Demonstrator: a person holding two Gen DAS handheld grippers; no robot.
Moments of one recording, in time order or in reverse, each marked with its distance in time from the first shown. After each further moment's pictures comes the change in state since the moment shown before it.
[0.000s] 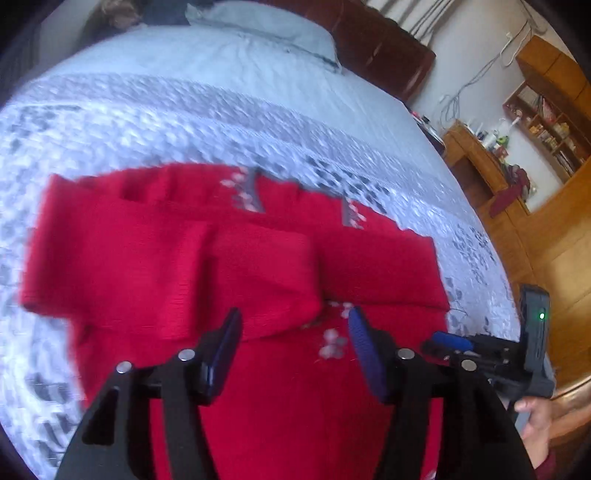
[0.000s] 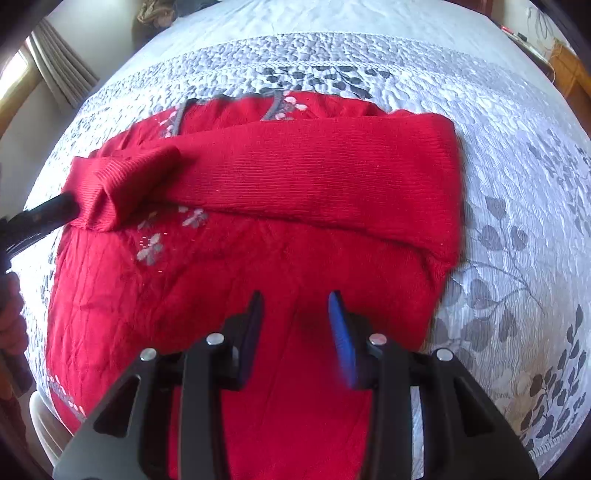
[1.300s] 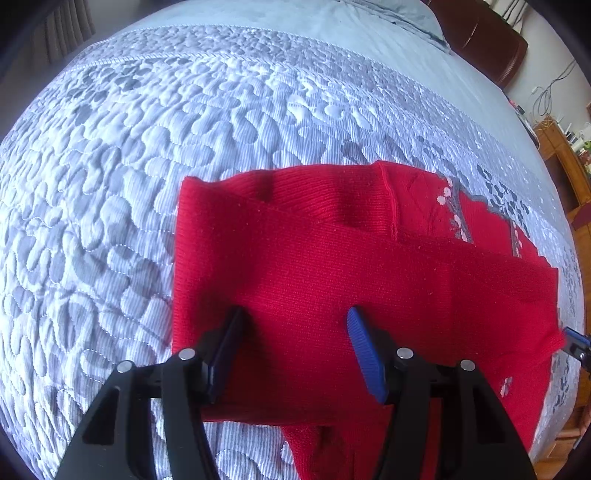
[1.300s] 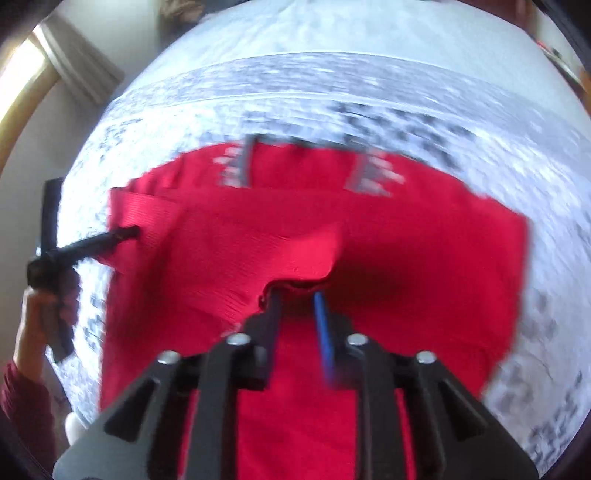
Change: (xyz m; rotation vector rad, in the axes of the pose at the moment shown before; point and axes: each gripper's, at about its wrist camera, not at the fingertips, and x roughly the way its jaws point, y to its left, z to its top) left arm 0.040 0.142 0.058 -0.112 0.178 0.307; right arm 0.000 0.050 0.080 -0.029 0.029 0.074
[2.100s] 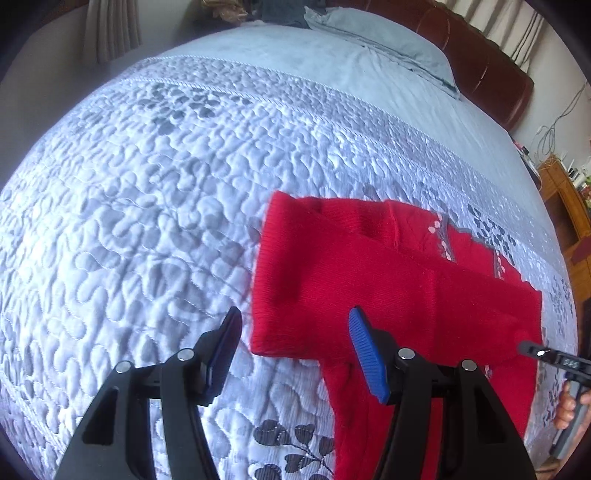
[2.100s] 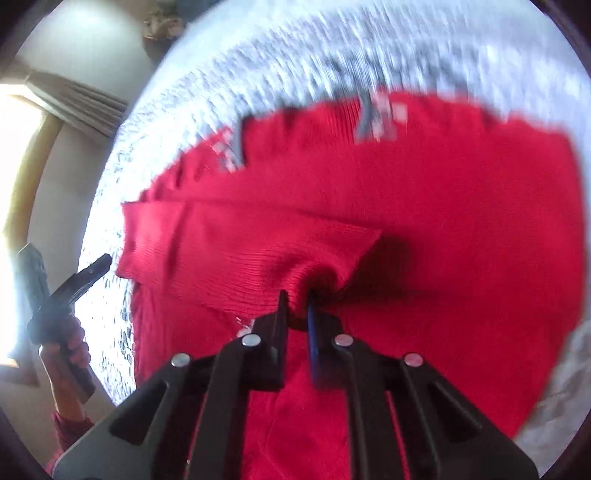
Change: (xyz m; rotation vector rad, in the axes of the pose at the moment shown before) left arm -0.077 0.030 -0.031 -0.095 -0.155 0.024; right arm 0.025 -0.010 -0.007 0.136 0.020 0.228
